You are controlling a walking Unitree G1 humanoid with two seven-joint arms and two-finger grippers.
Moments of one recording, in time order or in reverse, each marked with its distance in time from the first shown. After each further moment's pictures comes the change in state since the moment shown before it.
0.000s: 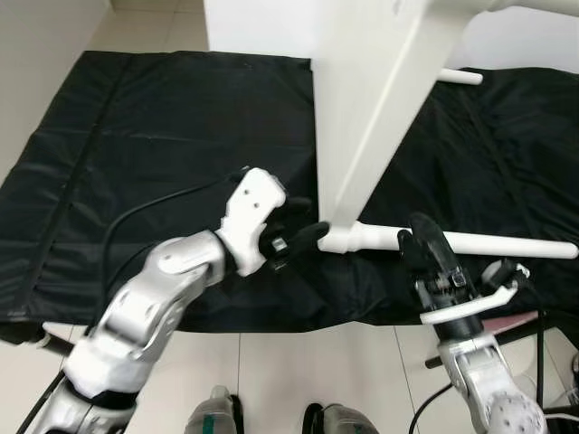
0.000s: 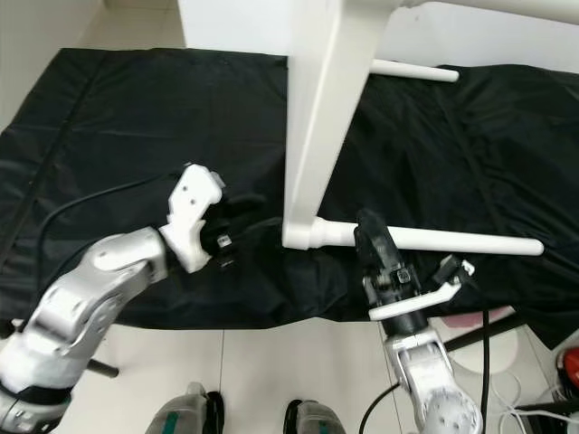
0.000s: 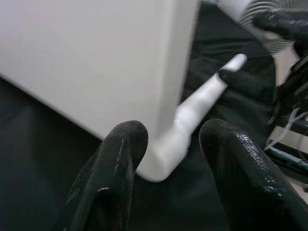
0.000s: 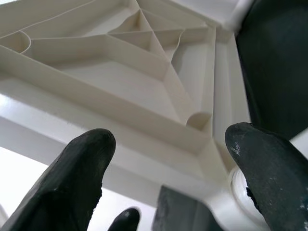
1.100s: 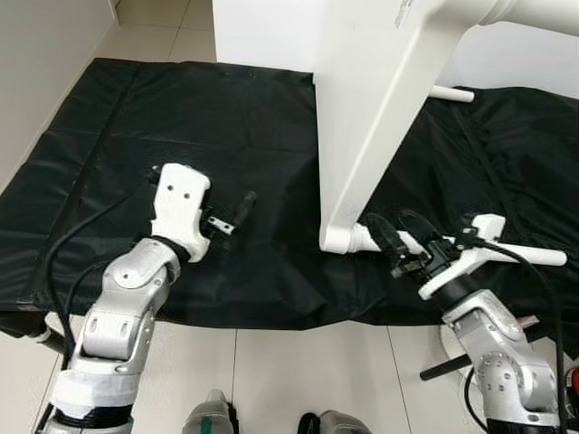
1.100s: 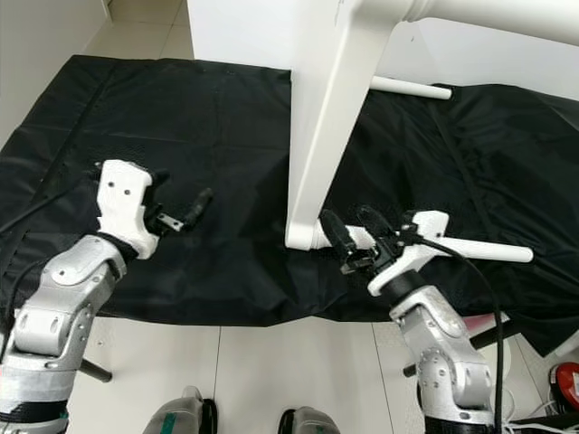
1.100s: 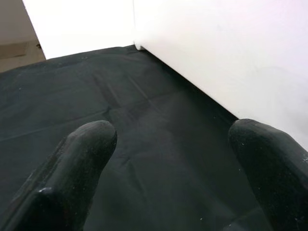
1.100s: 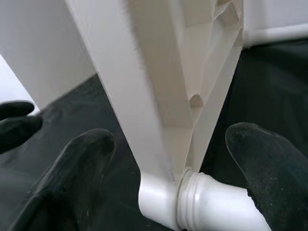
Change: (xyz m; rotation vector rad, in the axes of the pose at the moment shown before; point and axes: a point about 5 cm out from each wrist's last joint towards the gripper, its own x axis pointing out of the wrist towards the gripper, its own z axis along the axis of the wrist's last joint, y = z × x) left arm -0.026 0.038 -0.017 0.065 0.018 0.558; right arm 0.035 0.013 -0.015 -0.858 0.312 0.041
